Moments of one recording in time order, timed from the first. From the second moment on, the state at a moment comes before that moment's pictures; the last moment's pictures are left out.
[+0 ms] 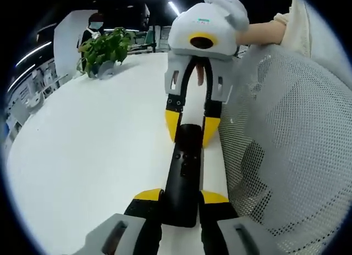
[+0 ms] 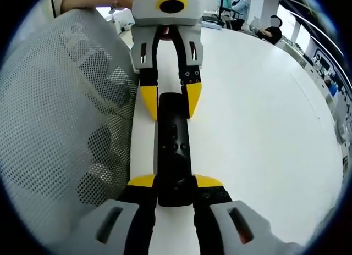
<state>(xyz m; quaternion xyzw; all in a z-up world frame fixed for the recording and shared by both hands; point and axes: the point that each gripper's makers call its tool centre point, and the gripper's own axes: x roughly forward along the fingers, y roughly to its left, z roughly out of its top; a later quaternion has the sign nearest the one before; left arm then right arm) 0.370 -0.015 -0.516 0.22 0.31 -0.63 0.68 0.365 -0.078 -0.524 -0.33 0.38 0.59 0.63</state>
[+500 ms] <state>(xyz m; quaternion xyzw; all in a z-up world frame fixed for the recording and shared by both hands) 0.370 -0.019 -0.513 0.18 0.35 -0.60 0.69 0.365 -0.078 -0.523 -0.34 0.39 0.59 0.62</state>
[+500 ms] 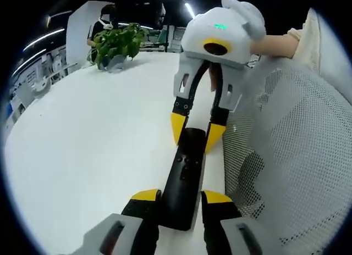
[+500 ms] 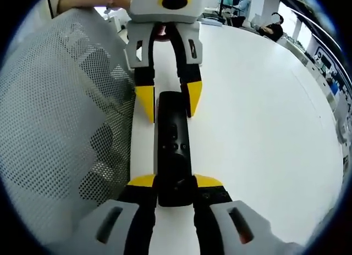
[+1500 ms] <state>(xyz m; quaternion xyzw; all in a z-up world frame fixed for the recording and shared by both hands) 0.438 -0.039 -0.406 -0.03 0.22 -0.51 0.83 0.366 -0.079 -0.523 -0.32 0.40 0.58 0.63</state>
